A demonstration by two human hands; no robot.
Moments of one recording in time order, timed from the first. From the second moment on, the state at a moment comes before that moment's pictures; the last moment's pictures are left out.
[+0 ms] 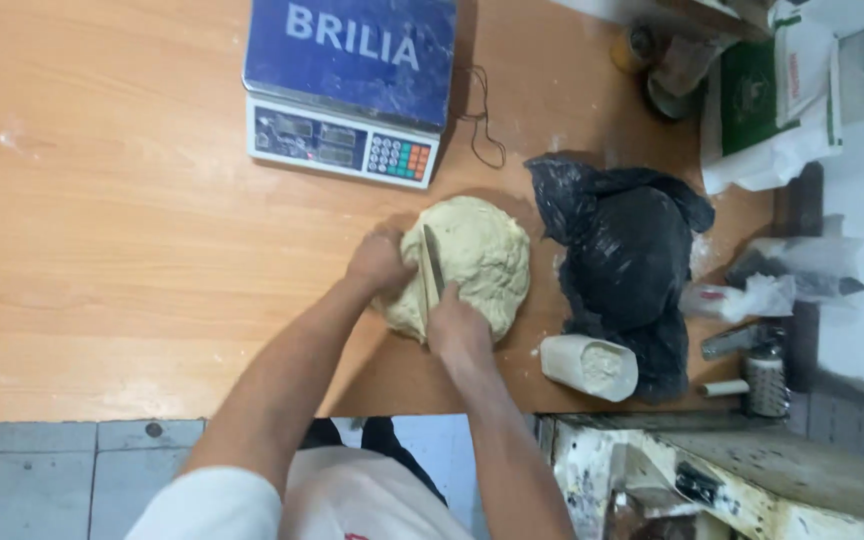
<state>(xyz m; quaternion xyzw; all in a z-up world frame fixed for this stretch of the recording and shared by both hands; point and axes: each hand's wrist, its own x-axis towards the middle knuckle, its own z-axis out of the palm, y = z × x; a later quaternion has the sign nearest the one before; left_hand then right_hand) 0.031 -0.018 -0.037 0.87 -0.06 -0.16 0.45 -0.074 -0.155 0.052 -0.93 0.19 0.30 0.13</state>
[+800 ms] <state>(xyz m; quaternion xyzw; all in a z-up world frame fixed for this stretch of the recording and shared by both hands) -0.083 0.052 0.009 0.91 -0.16 -0.21 0.32 -0.237 -0.191 0.068 -0.92 0.16 0.32 0.18</state>
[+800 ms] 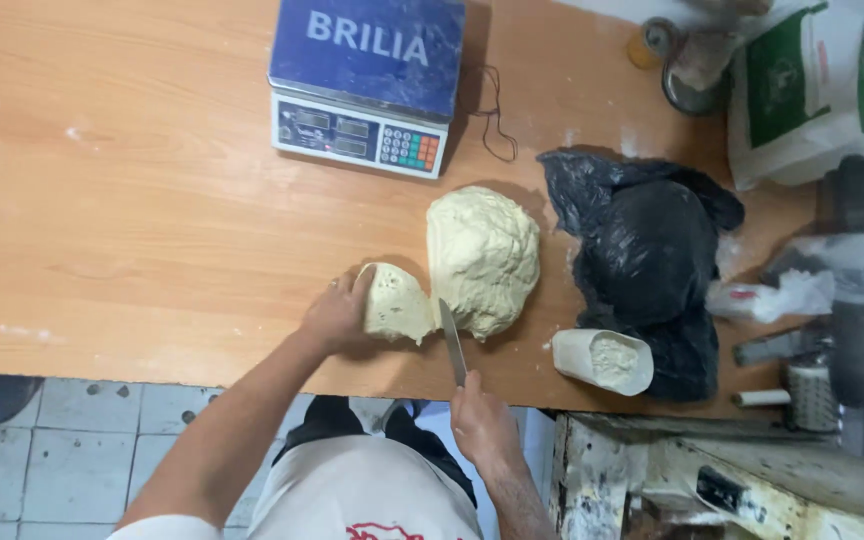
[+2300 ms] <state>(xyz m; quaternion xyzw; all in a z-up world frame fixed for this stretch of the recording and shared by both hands) -0.073 0.147 -0.043 0.85 -0.16 -0.10 0.49 -0.176 -0.044 -0.025 -0.95 0.09 0.24 0.19</state>
